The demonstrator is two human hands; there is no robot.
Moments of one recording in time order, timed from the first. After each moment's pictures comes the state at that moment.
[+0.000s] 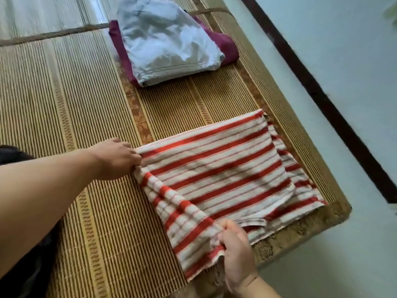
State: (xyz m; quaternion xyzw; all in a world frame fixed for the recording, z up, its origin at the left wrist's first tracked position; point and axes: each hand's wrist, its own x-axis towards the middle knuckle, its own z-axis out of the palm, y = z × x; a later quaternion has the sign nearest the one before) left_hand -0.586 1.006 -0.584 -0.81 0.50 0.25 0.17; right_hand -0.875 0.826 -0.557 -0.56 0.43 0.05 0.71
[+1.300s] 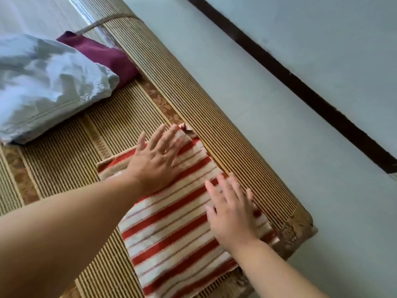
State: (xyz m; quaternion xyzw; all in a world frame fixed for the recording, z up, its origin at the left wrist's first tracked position) left_hand -0.626 0.660 -0.623 -0.87 0.48 0.13 0.05; right_hand -0.840 0.553 -0.618 -0.95 0.23 0.05 0.20
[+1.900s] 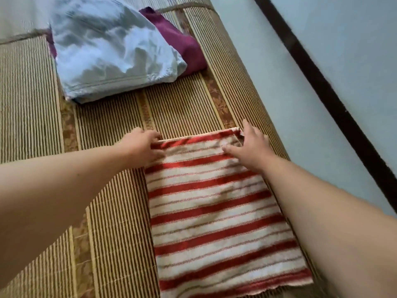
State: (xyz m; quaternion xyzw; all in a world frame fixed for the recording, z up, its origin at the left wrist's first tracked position) left_hand -0.553 0.758 -0.617 -0.93 0.11 0.34 -0.08; right_hand -0.651 0.495 -0.613 -0.91 0.23 0.19 0.29
